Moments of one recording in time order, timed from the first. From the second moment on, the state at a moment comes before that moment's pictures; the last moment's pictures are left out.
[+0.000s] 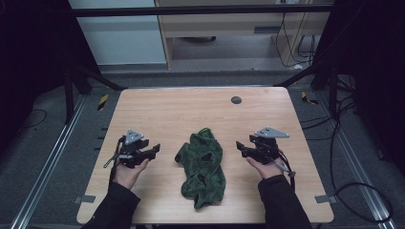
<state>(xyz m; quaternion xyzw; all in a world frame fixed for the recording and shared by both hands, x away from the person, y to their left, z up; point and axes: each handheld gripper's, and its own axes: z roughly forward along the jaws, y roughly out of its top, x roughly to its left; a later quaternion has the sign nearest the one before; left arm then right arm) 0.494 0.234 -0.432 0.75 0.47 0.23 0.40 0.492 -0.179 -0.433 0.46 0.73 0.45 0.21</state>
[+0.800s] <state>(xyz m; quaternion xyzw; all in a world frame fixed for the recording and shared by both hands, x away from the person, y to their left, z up) 0.531 0.186 -0.437 0.78 0.45 0.20 0.39 0.523 -0.142 -0.433 0.46 0.74 0.45 0.19</state>
